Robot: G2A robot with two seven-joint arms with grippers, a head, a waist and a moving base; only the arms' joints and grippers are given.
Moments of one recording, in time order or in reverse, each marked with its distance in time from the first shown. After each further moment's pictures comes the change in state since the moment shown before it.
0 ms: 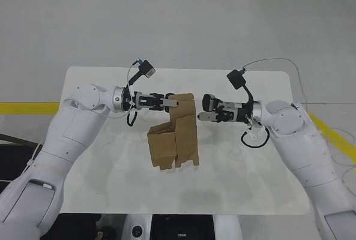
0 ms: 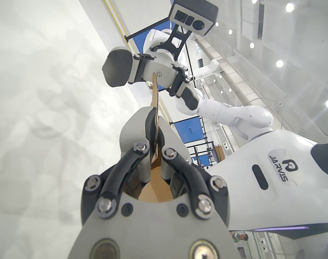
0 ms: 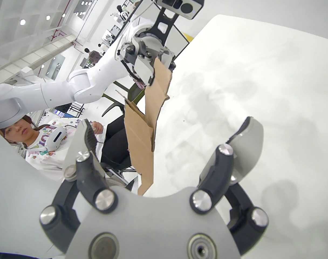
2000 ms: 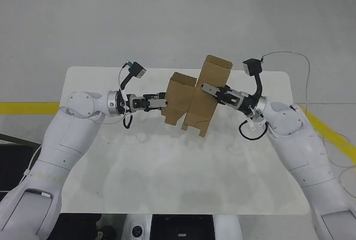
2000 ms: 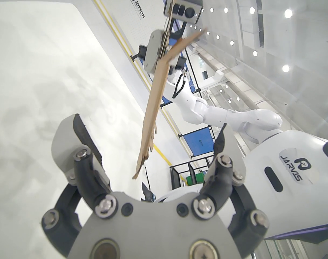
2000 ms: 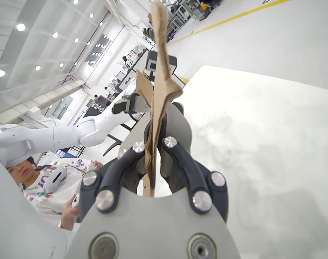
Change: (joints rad) left arm 0.109 0.027 -0.106 -0.072 0.087 -0.072 0.072; right arm -0.017 -0.020 0.034 0.048 -0.008 0.010 -0.307
